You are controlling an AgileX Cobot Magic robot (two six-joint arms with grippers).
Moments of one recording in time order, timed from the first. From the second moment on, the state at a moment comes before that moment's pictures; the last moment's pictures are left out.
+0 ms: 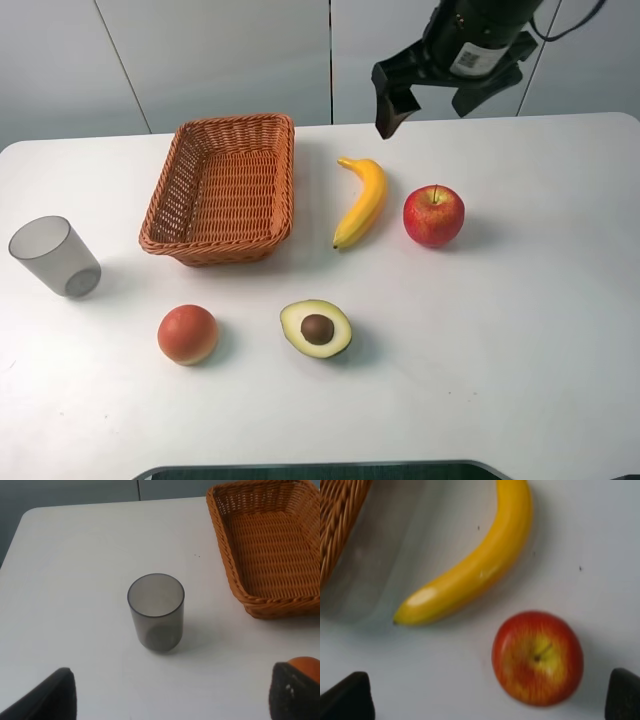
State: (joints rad) left arm -0.01 0.00 -0.51 0.03 1.08 -0.02; right arm 0.46 1.77 -1.41 0.03 0.95 0.04
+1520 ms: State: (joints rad) left arm -0.01 0.00 -0.51 0.03 1.08 -0.02; right arm 0.51 2.35 -1.70 -0.15 0.80 0.45
